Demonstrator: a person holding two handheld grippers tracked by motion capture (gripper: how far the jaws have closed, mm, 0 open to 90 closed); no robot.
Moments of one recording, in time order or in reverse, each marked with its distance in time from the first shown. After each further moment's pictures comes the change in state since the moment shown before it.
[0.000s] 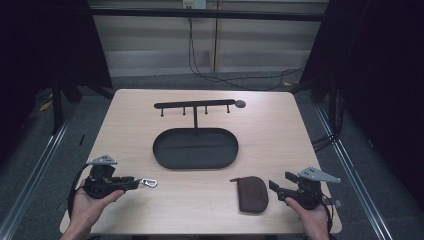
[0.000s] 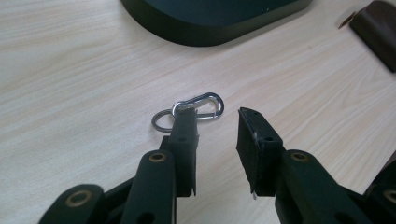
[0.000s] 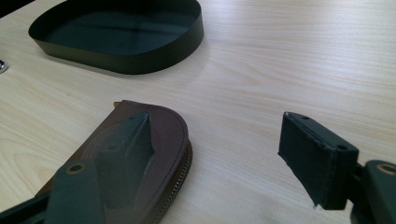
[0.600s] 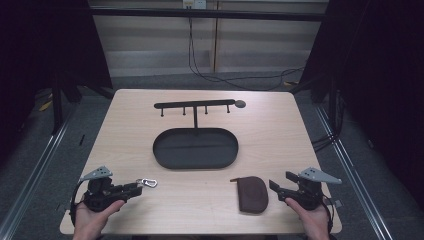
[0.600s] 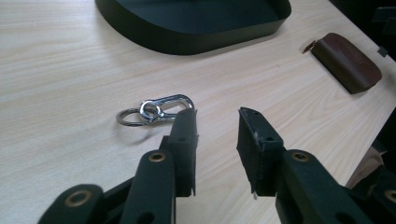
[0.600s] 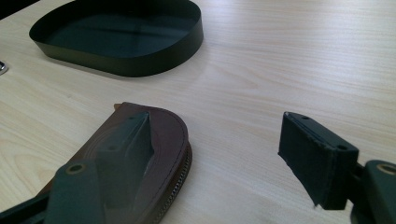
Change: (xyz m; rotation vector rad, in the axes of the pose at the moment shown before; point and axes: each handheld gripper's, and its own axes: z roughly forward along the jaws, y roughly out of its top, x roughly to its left) left arm -0.009 -0.033 0.002 -0.172 -0.082 -0.055; right arm 0.001 0.000 -0.002 -0.014 -0.007 -0.004
